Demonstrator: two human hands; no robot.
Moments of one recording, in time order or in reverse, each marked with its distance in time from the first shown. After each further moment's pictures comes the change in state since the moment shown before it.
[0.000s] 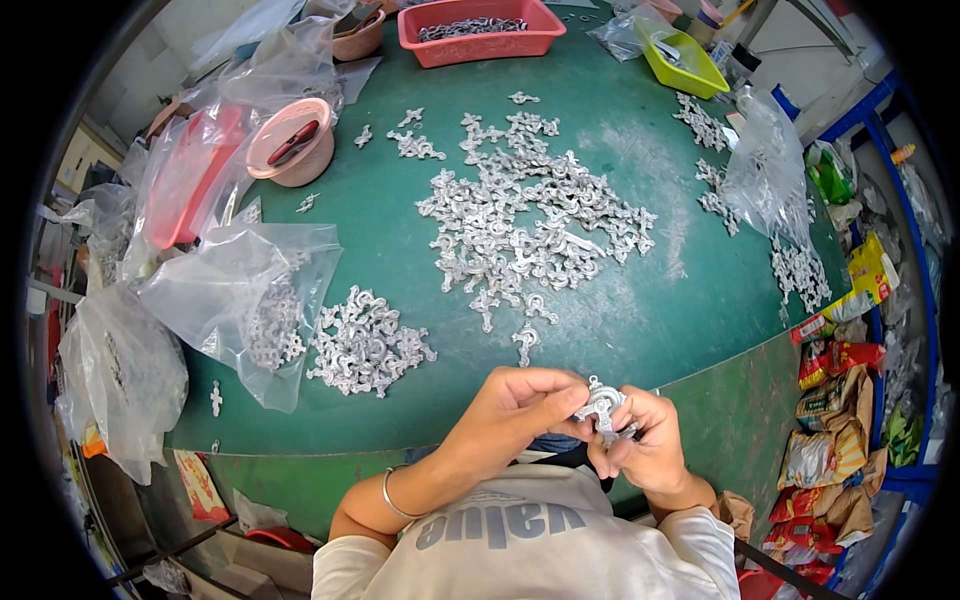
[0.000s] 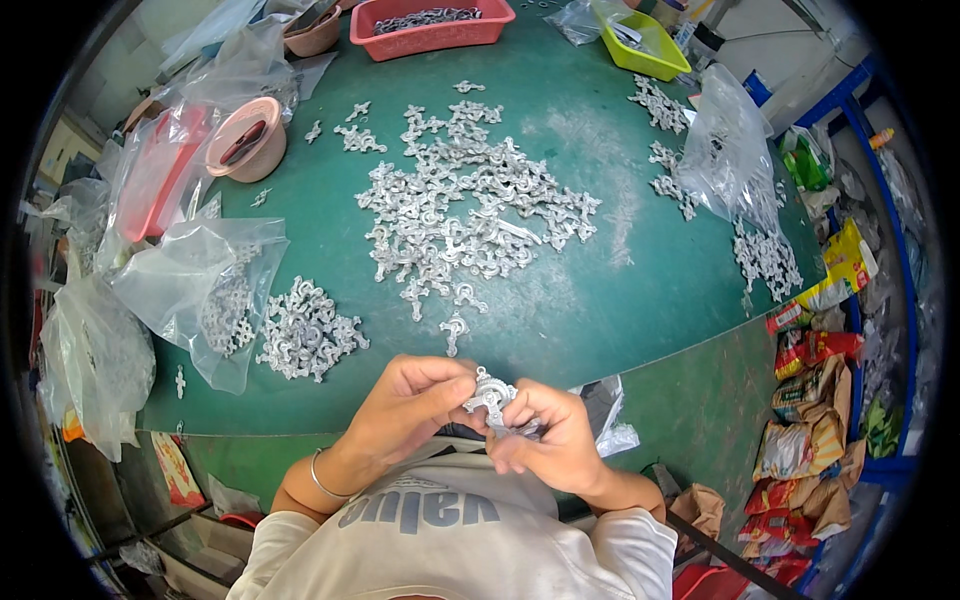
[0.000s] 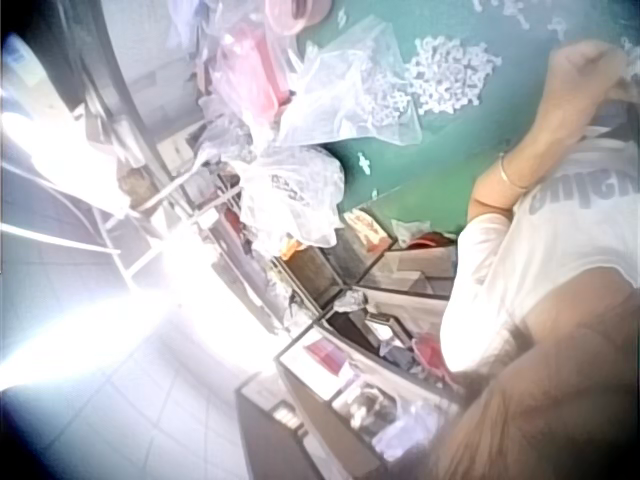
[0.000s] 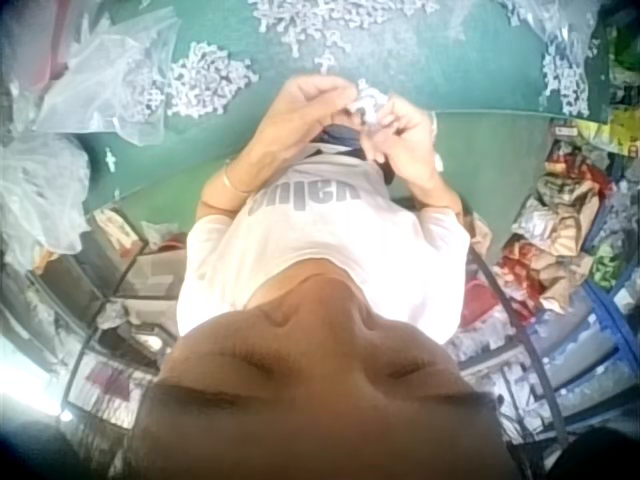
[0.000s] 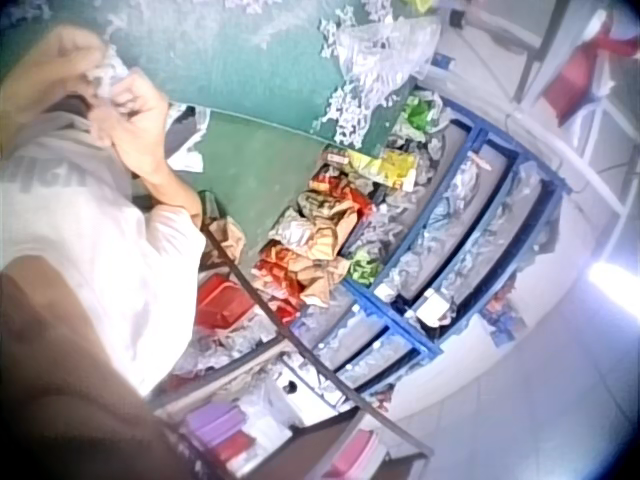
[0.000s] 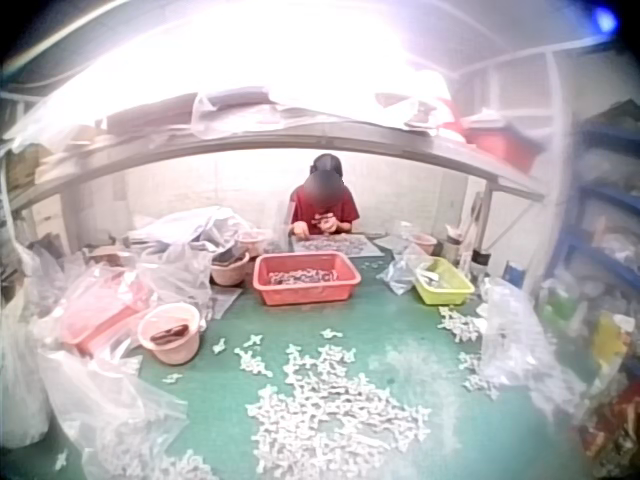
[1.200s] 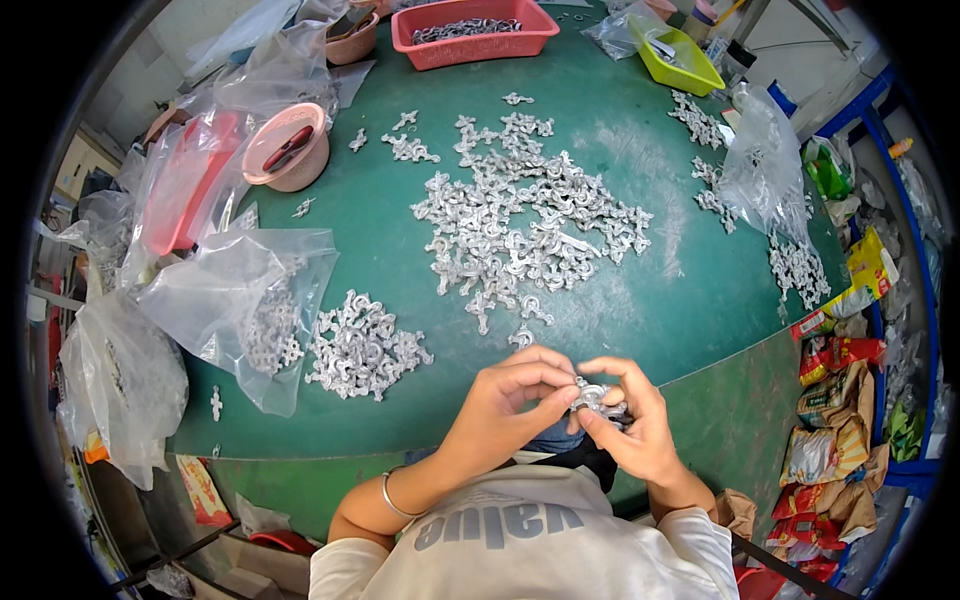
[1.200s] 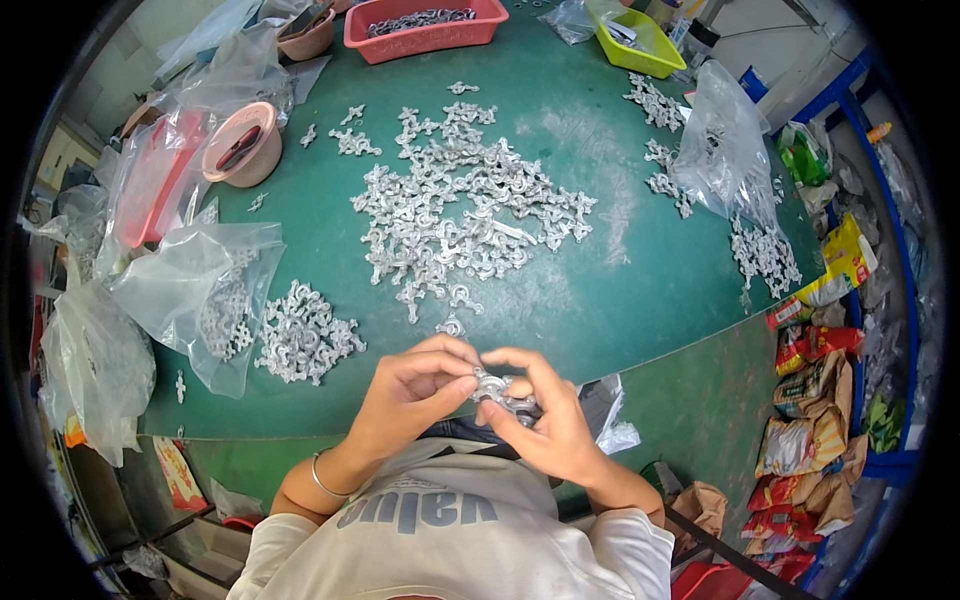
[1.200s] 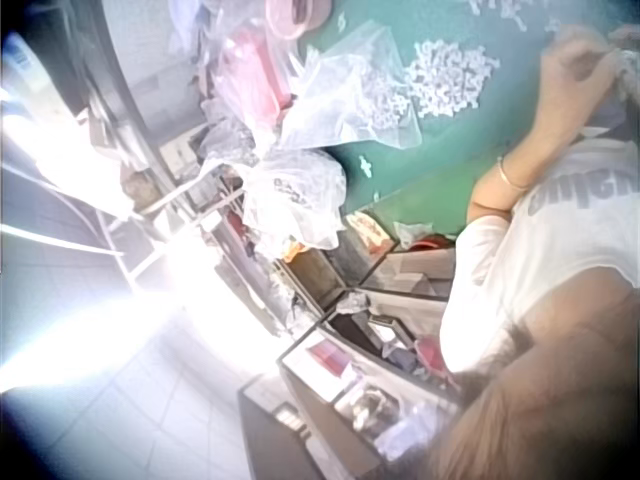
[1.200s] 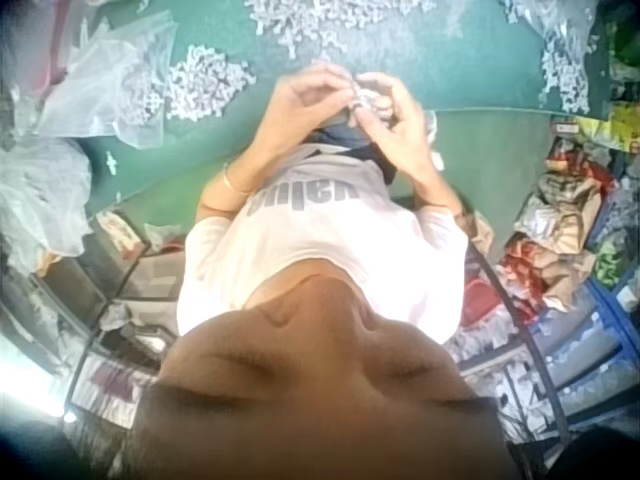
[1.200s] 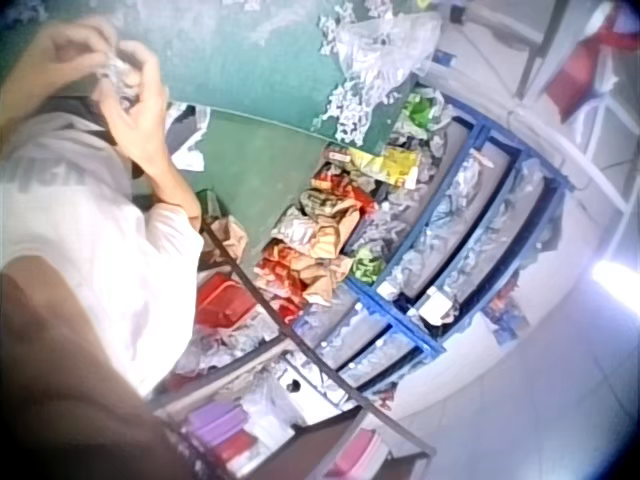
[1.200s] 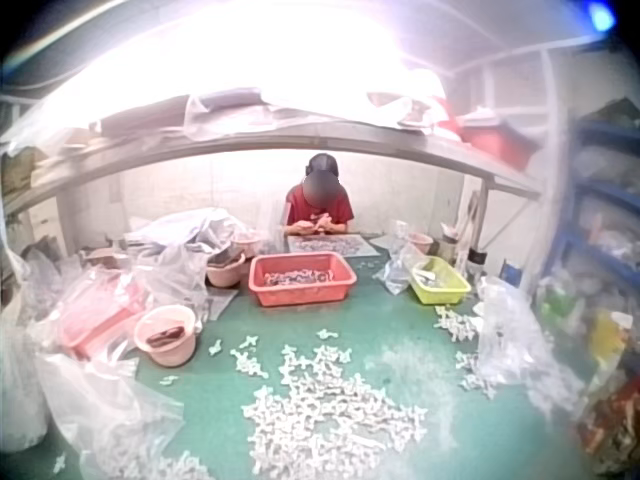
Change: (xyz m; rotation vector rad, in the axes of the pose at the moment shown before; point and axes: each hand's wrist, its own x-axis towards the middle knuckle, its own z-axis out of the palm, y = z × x) left_hand 0.006 -0.010 -0.010 0.323 0.077 0.231; right_hand 0.017 -0.002 0.003 -0.520 0.163 -0.103
